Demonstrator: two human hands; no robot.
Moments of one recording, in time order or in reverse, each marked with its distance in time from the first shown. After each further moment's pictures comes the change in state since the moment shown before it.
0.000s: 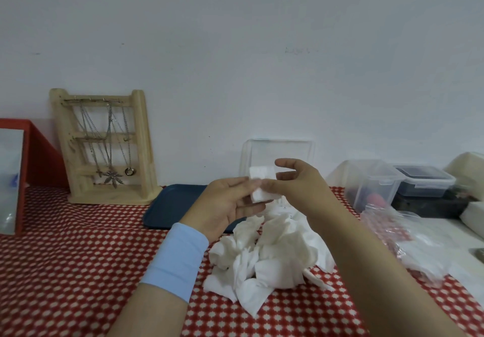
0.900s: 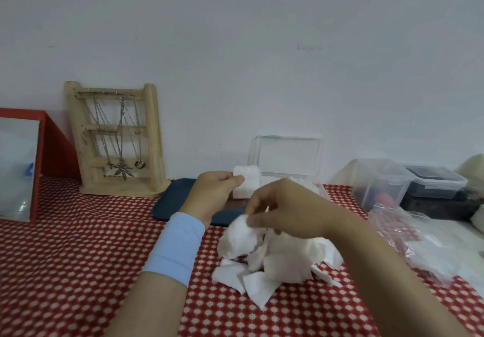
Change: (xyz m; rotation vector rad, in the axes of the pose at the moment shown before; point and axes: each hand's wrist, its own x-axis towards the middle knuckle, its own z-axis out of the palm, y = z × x) left_hand 0.003 0.001 -0.029 0.281 0.350 0.030; right_hand -0.019 -0.008 0.014 -0.586 -0.584 -0.297
